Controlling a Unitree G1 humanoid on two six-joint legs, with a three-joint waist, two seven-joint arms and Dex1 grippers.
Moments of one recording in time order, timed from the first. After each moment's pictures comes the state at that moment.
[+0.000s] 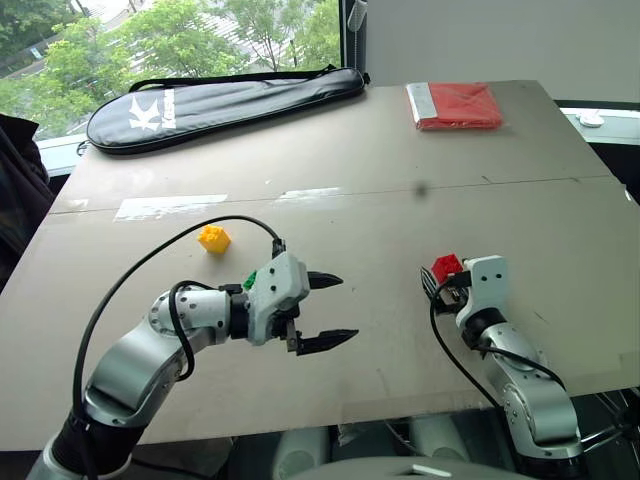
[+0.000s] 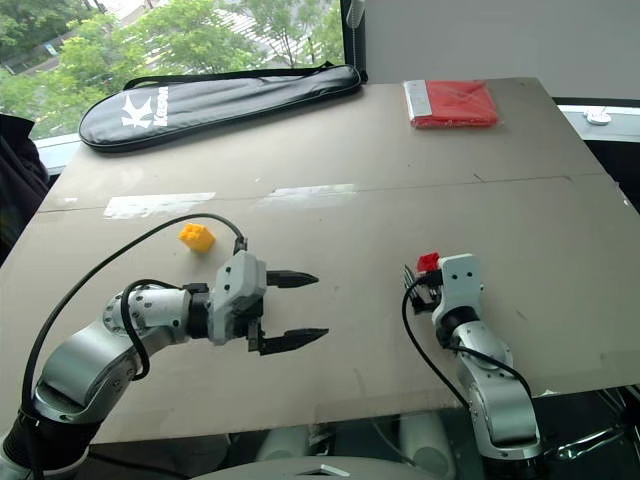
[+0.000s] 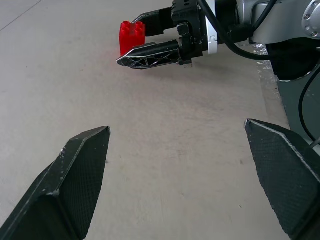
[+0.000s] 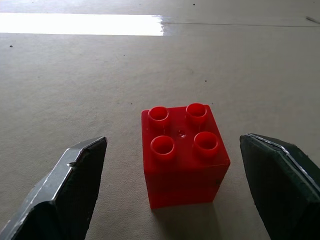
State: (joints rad) left arm -0.08 0.79 -0.07 -0.60 -0.53 0.56 -0.93; right arm 0.10 -0.13 0.08 -0.46 0.11 0.47 0.13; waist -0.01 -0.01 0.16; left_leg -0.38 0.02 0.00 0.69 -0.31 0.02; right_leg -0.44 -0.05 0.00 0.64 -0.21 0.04
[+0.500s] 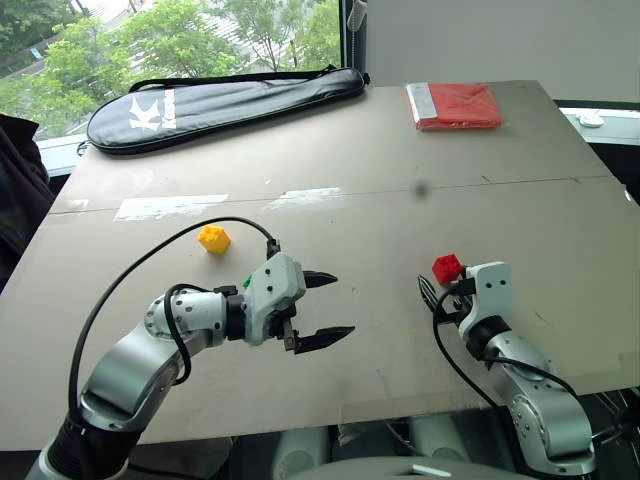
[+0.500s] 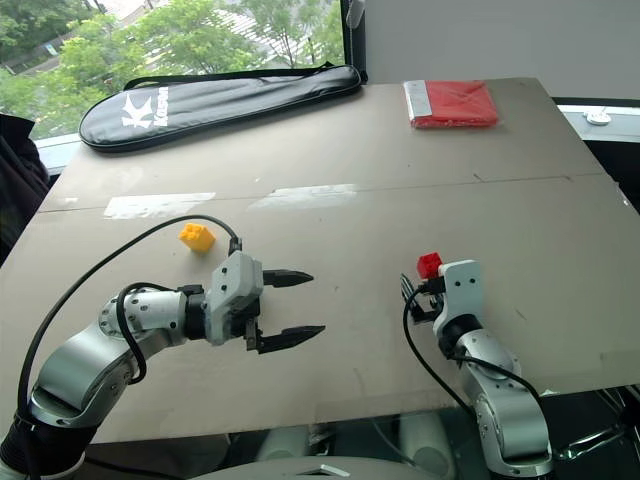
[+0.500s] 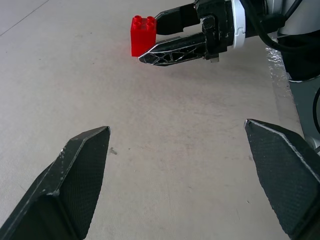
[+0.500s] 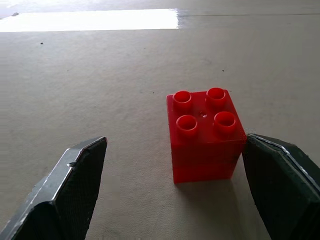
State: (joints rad) left arm -0.07 0.79 -0.06 -0.60 -0.52 0.55 -0.91; right arm 0.15 -0.15 0.07 -0.56 0.17 0.56 0.17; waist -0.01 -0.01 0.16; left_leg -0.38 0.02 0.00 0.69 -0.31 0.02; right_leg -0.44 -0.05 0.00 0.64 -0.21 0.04
